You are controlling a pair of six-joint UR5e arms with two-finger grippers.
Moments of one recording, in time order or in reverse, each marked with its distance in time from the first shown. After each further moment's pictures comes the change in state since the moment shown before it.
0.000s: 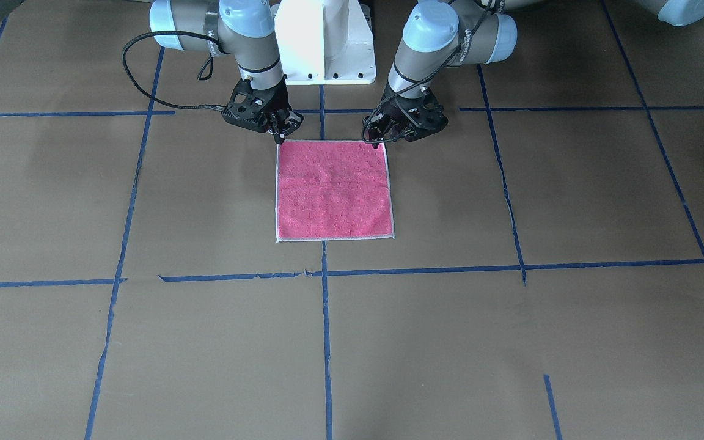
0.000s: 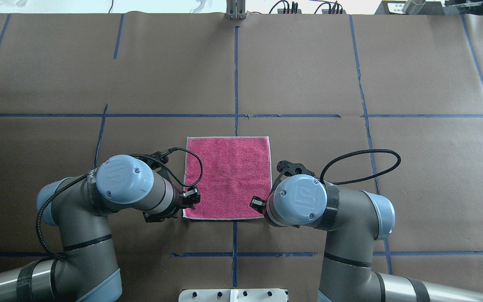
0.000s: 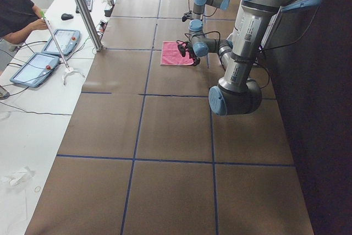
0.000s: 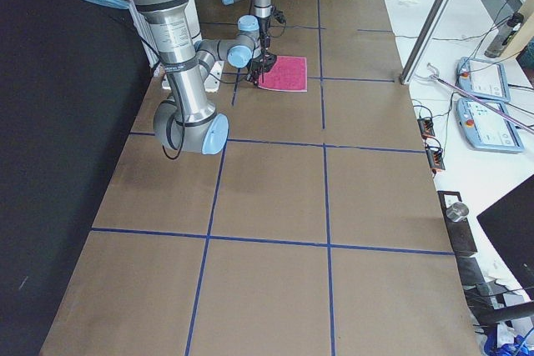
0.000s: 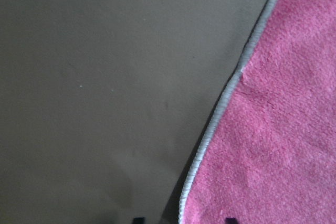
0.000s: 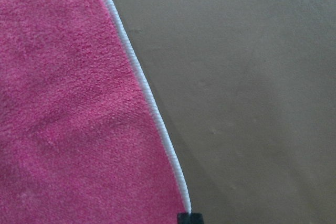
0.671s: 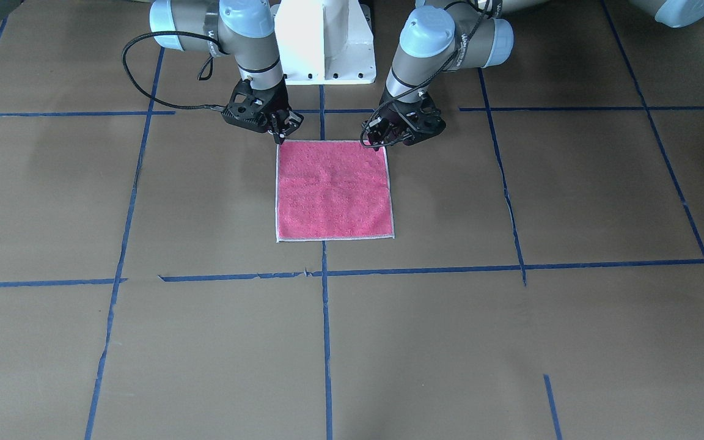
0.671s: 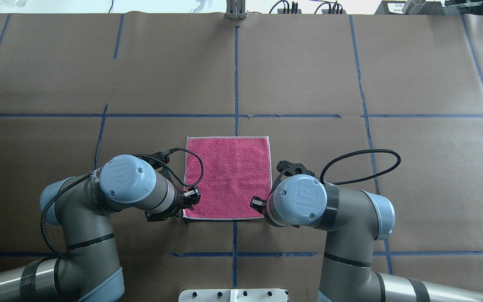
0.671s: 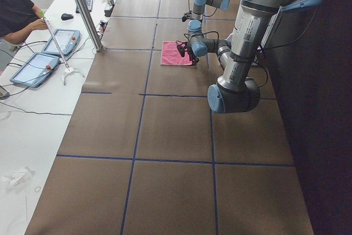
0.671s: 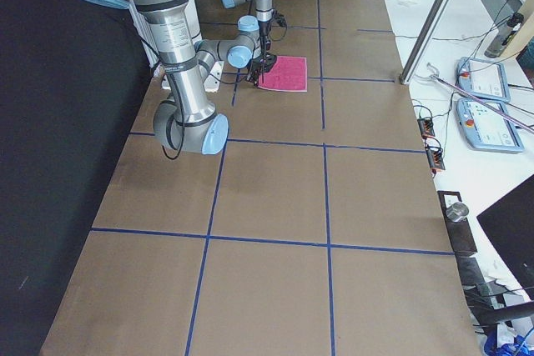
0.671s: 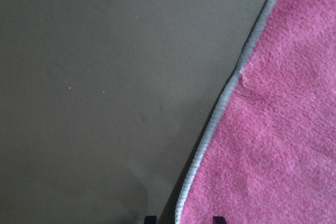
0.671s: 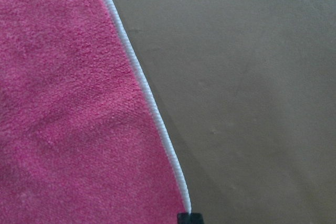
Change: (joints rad) left arm 0.000 -0.005 0.011 -0.002 -0.001 0.000; right arm 0.000 0.000 0.000 0.002 0.001 0.000
